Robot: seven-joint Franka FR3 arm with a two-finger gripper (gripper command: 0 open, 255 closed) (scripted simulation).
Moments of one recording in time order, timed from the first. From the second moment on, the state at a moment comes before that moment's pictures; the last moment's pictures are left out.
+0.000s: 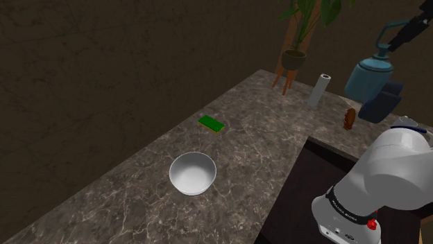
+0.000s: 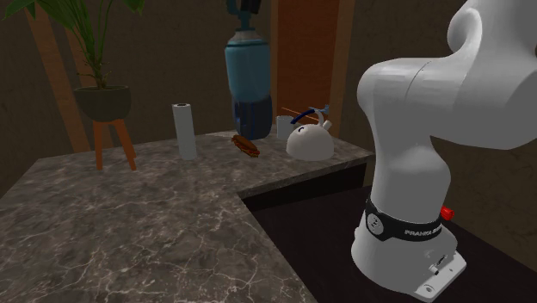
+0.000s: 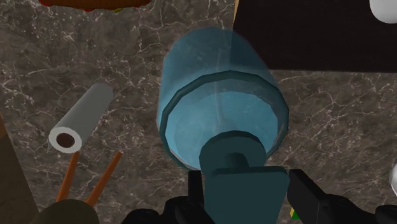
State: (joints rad) arm 0.02 -0.79 -0.88 -1.89 -0.35 1.53 -0.96
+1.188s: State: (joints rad) arm -0.03 -0.86 -0.95 -2.16 -0.42 1.74 -0.96
